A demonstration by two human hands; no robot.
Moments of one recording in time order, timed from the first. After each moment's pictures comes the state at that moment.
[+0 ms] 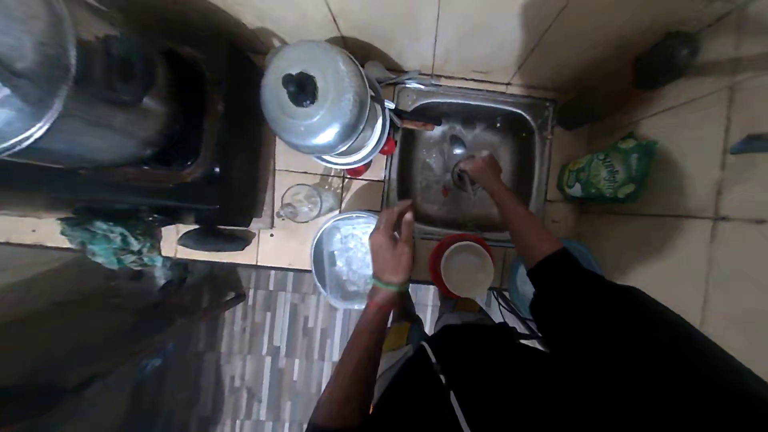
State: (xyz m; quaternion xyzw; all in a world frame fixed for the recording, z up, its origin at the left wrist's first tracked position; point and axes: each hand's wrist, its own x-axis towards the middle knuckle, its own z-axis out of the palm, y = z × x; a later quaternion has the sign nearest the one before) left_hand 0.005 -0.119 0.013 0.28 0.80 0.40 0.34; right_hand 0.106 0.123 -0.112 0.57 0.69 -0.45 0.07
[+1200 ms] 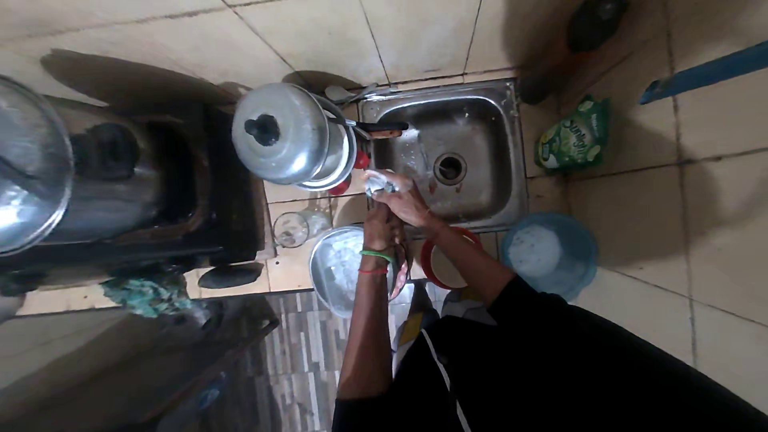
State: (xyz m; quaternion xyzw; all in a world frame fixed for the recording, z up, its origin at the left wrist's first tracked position) left_hand 0.005 -0.074 -0.009 0.04 0.67 0.51 0.53; right_hand 0.052 0.010 -0.053 0.30 0.60 -0.68 -0.30
